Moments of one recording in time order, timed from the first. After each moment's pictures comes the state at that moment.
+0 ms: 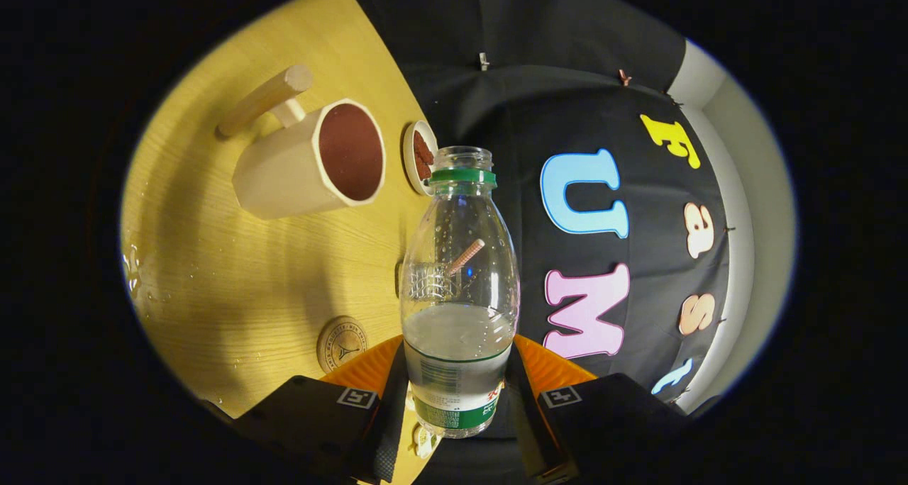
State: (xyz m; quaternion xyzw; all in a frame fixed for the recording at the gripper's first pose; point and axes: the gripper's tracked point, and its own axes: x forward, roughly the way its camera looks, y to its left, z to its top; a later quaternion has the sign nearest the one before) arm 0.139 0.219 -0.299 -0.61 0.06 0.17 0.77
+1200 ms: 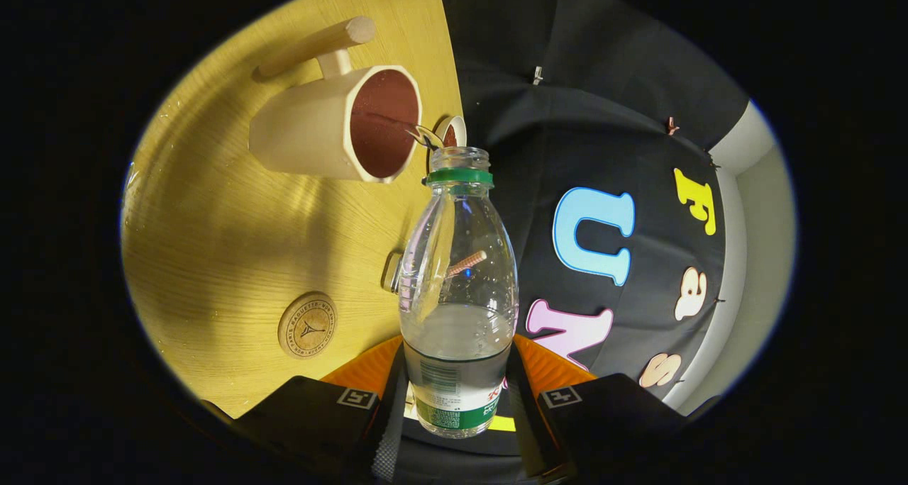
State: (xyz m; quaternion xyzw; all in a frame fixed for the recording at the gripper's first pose) arm 0.158 0.221 -0.294 -0.70 0.03 0.18 0.69
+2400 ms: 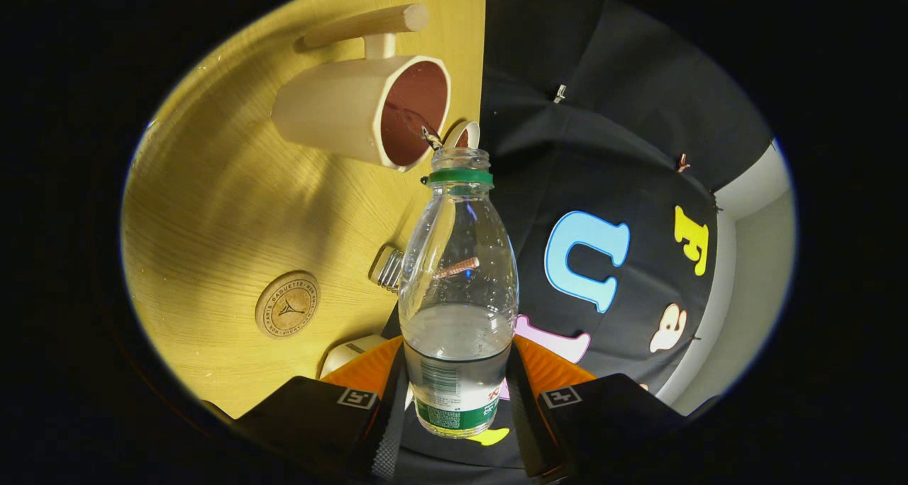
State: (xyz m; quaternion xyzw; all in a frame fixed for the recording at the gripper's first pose) arm 0.167 0.225 -0.286 -0.76 -0.01 0.18 0.62
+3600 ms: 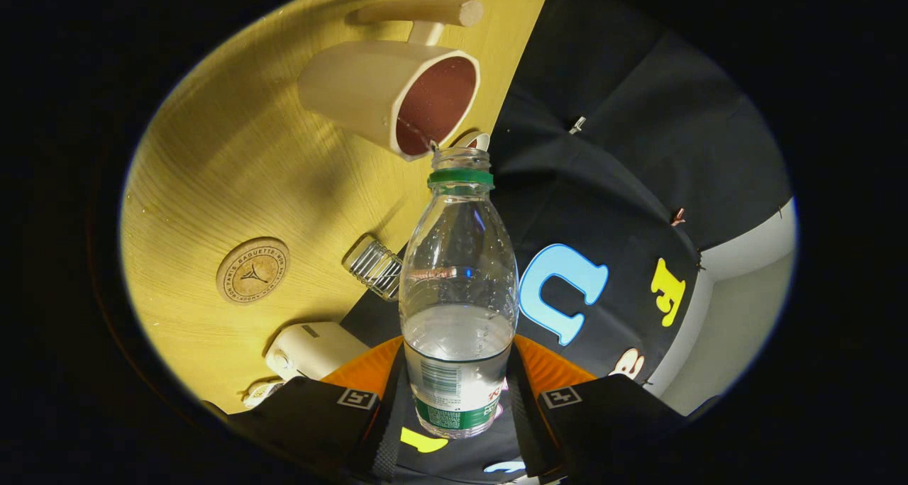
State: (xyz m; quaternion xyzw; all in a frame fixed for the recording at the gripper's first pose) arm 0.174 0.228 -0.281 -0.83 -0.07 0.18 0.53
